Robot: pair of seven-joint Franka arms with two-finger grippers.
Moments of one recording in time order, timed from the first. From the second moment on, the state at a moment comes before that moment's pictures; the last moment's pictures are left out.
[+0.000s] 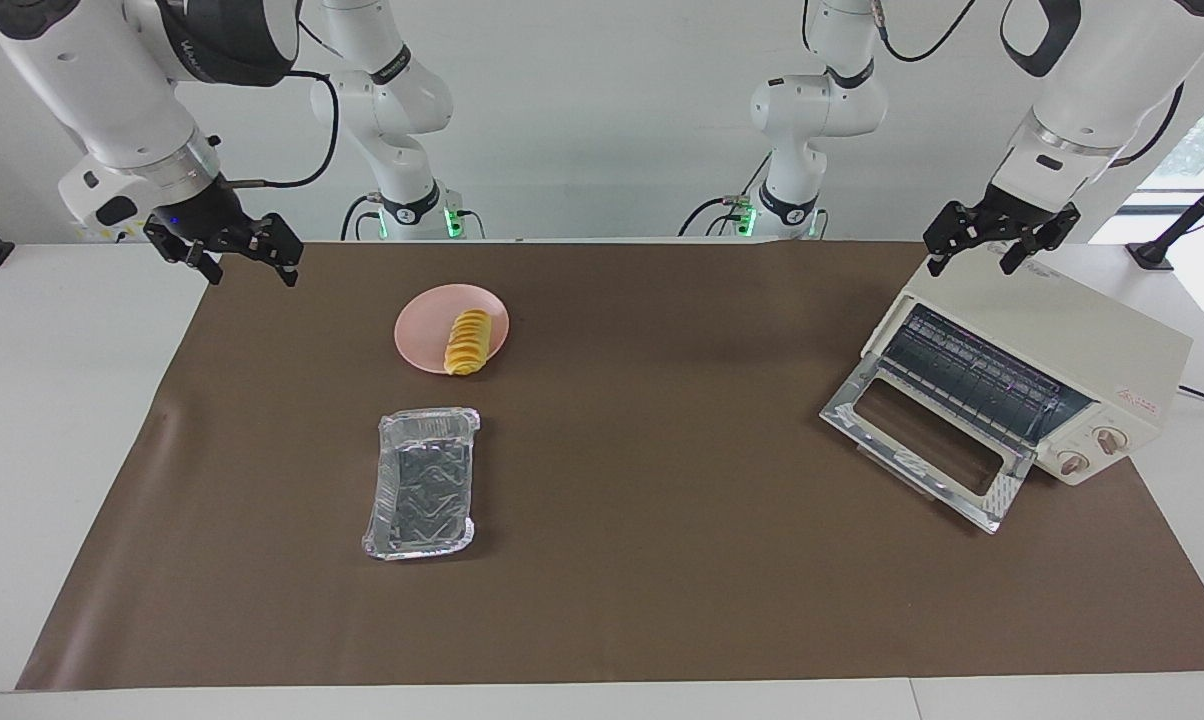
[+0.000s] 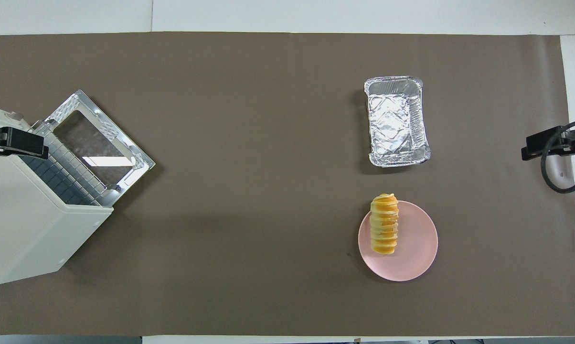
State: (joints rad) left arm -0.09 -0.04 0.04 -1.62 0.01 1.56 0.01; right arm -0.03 -0.01 -0.05 -1.64 0.01 1.54 -0.01
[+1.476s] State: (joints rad) left arm -0.09 -0.04 0.04 -1.62 0.01 1.56 0.01; right arm 0.17 -0.15 0.00 -2.01 0.01 1.77 0.16
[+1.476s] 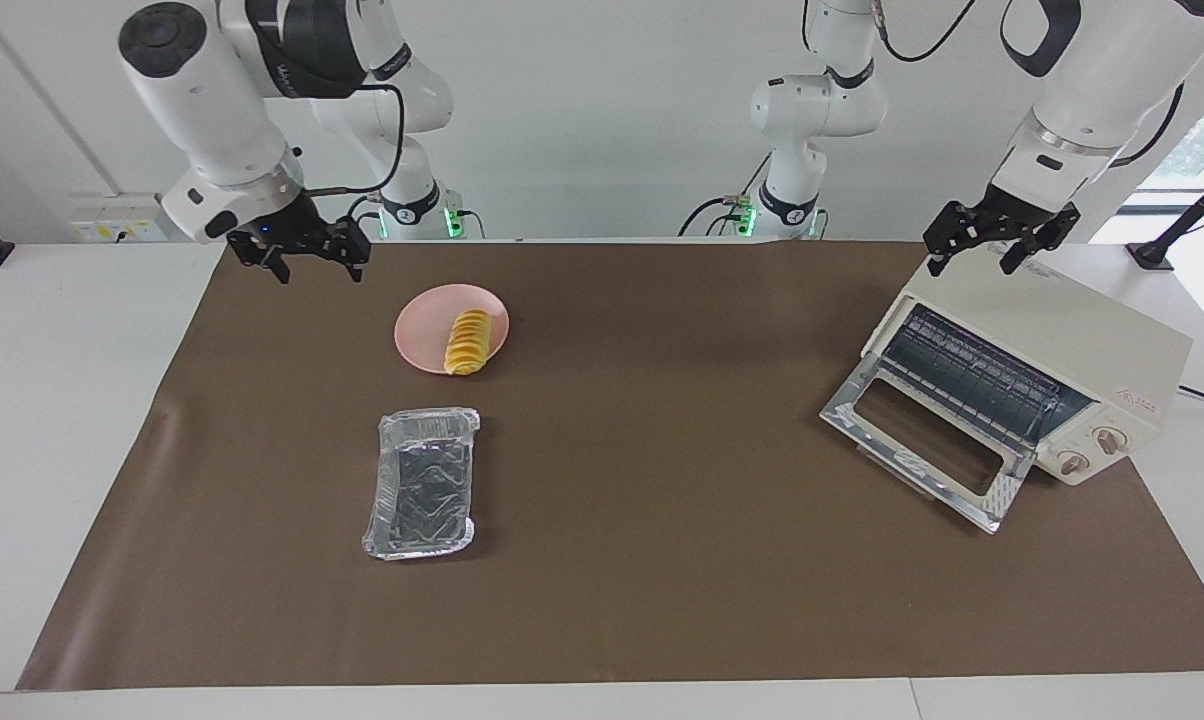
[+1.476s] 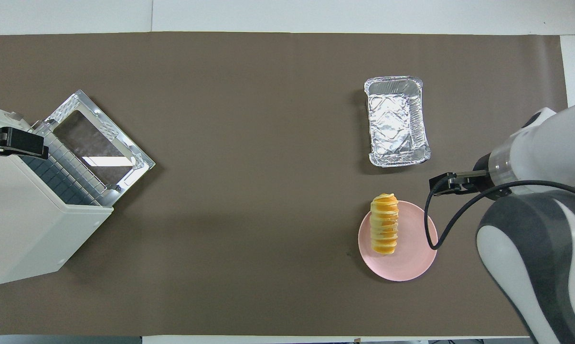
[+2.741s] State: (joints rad) left arm -0.09 -0.04 0.04 -1.62 0.01 1.56 0.01; right arm 0.34 -0.09 0.00 -2.45 0.05 2.33 0.48
